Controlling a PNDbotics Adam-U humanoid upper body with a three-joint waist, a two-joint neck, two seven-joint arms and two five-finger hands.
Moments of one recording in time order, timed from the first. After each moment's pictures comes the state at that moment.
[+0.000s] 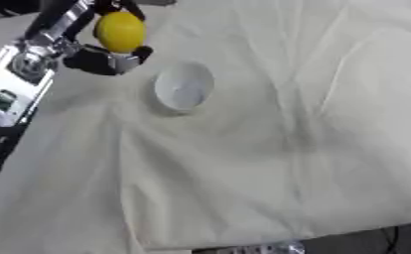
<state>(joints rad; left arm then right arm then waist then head) -0.85 0.52 -0.32 -1.31 -0.26 -0.46 -0.04 -0.25 -0.81 -0.13 -1.99 0.47 -0.59 -0.59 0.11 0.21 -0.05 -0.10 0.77</state>
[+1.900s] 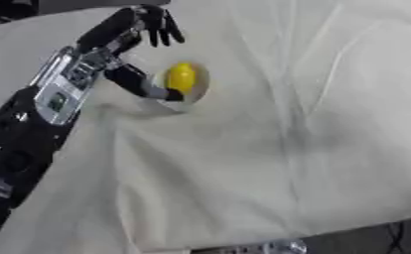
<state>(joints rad) -0.89 0.40 -0.31 -1.18 -0.48 -0.59 -0.03 -0.26 -0.81 -0.12 -1.99 0.45 -0.58 -0.57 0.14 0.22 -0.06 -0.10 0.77</state>
